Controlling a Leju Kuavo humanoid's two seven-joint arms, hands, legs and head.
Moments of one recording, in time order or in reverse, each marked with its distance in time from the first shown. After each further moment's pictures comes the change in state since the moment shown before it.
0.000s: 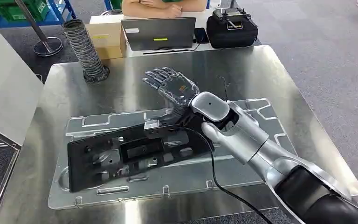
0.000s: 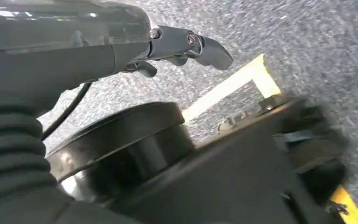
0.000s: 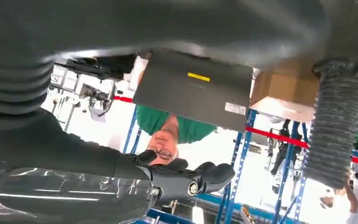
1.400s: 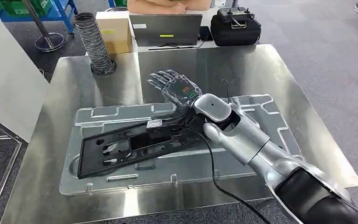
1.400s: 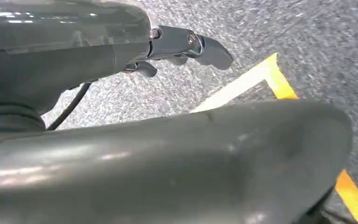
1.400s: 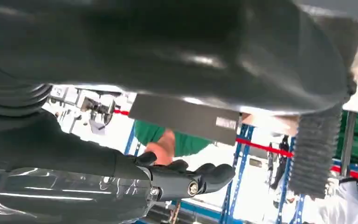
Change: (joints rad) left arm 0.007 0.002 0.000 0.000 0.007 -0.006 -0.002; right arm 0.027 -0.012 -0.021 0.029 -0.024 0.007 0.003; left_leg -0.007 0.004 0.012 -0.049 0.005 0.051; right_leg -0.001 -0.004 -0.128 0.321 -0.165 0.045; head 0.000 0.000
